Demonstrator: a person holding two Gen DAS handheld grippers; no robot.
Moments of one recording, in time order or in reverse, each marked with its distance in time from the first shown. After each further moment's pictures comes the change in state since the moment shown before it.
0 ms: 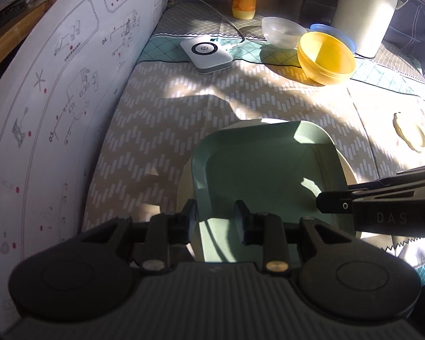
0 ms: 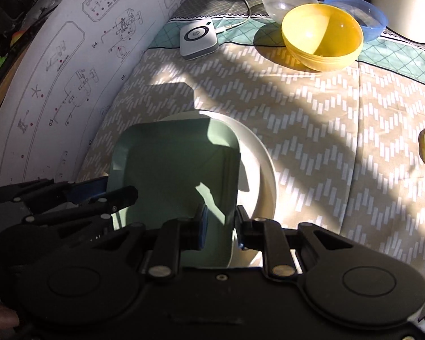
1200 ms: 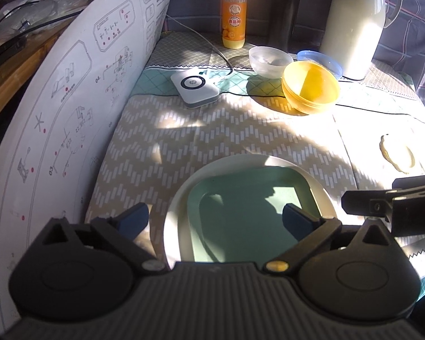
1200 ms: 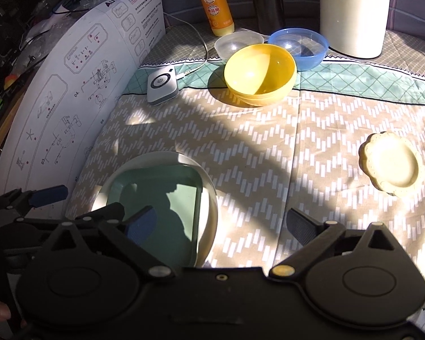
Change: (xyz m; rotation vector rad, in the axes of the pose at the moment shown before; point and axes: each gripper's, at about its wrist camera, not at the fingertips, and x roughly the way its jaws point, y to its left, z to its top) left arm -0.023 -0.026 0.016 0.017 -0.103 -0.001; right arm -0.051 -0.054 -0.007 0.089 -0.159 -0.055
